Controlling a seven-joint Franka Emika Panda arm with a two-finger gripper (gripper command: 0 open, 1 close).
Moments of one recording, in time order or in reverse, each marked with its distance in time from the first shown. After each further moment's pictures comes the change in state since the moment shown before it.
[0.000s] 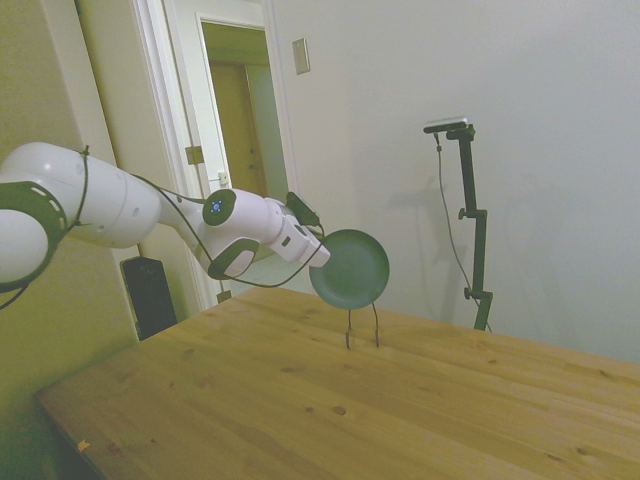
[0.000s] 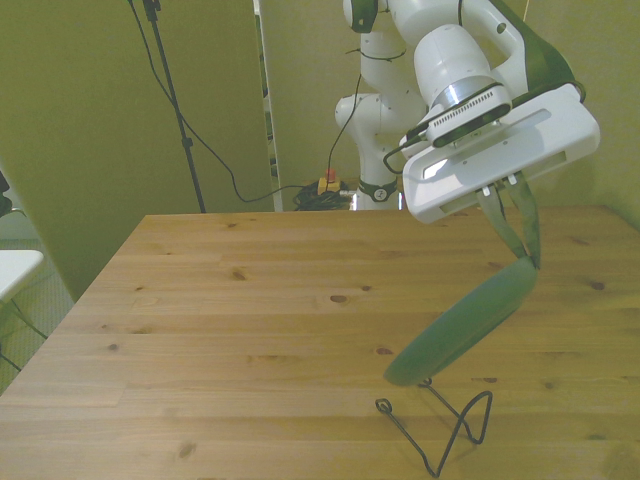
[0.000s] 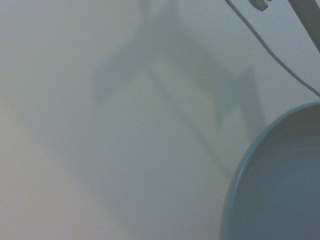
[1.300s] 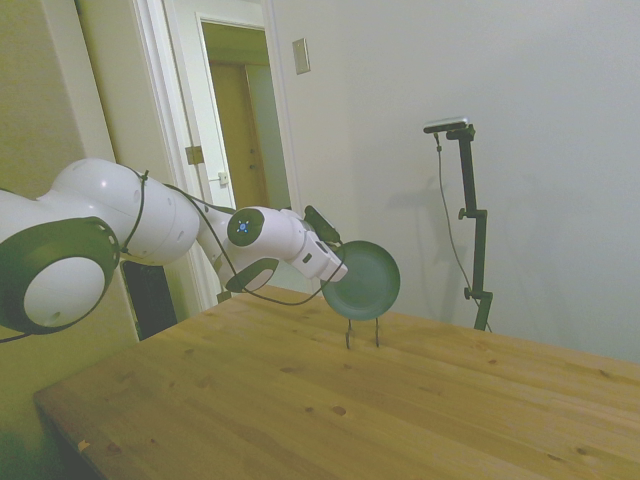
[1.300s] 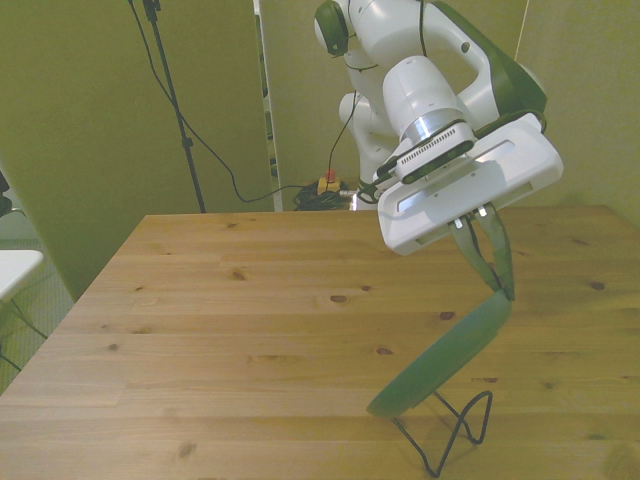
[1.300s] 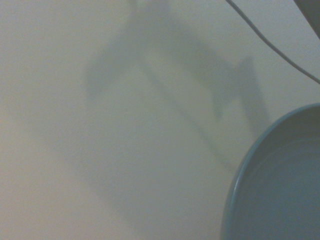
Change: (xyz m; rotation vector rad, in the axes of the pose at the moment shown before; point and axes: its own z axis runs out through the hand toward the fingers) arm 0.019 0.031 0.011 0.031 -0.050 0.011
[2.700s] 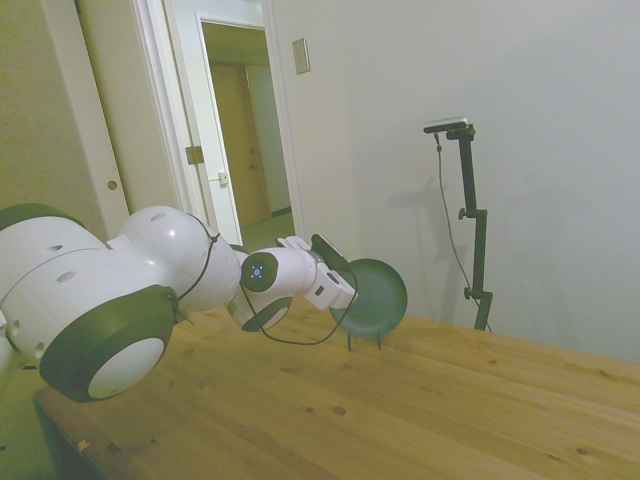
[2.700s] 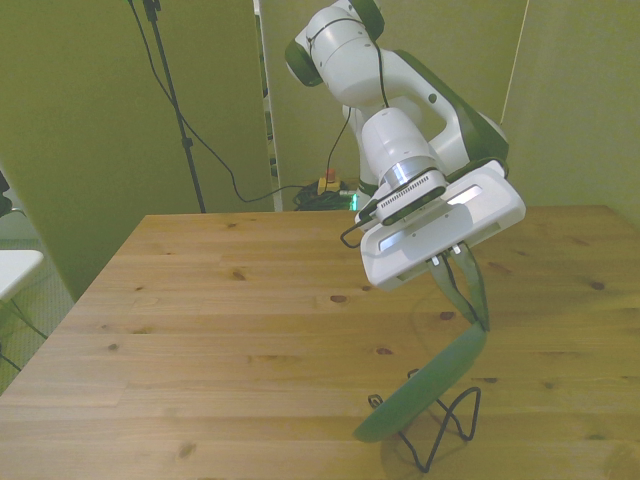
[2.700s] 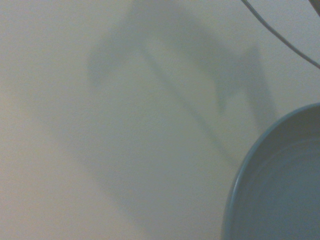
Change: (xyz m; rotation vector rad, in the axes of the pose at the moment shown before) arm 0.017 0.059 0.011 0.062 -0.036 -0.039
